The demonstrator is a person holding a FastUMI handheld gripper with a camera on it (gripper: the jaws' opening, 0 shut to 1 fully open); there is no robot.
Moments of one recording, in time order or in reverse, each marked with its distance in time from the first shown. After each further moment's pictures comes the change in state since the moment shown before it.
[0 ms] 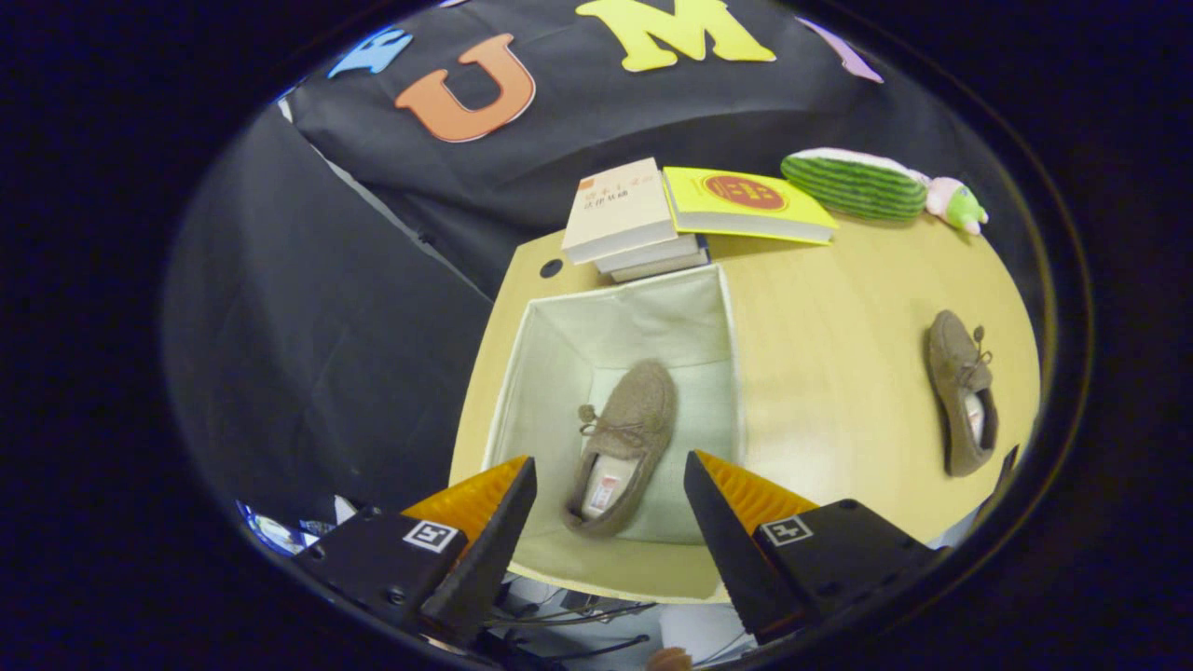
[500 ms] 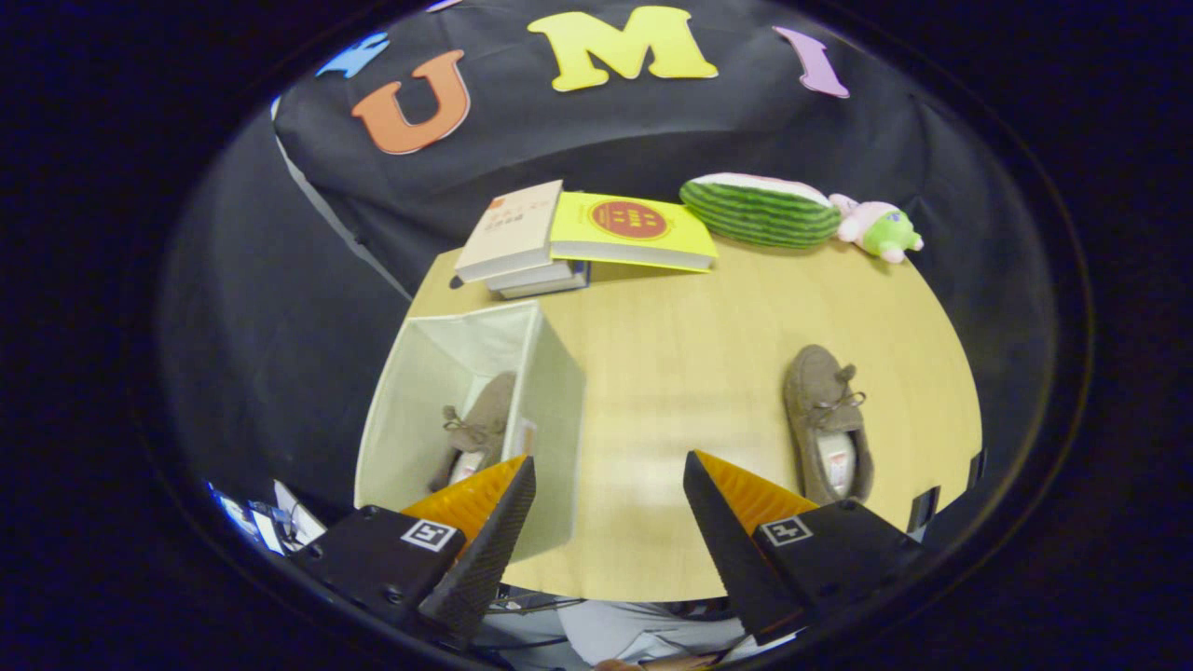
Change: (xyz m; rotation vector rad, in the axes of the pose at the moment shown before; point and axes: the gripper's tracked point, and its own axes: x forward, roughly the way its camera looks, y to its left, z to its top) arm -0.053 -0.152 0.021 -0.017 0.004 -0.200
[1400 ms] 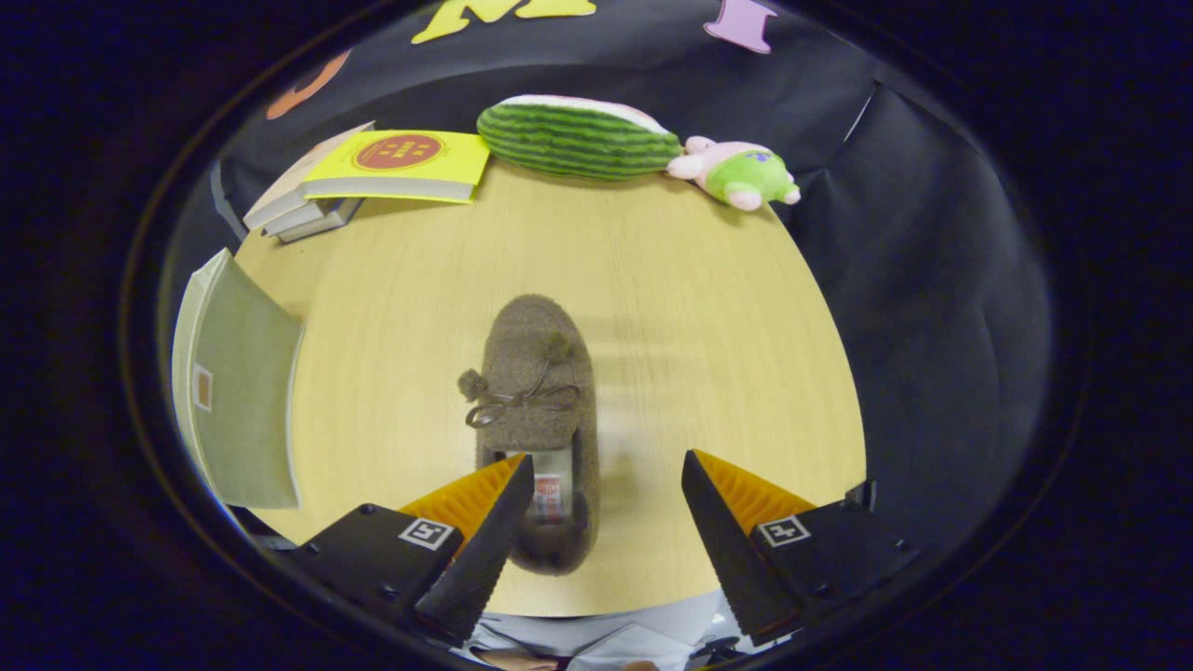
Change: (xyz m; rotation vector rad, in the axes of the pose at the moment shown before) arm 0.051 -0.255 -0.018 -0.048 0.141 -0.359
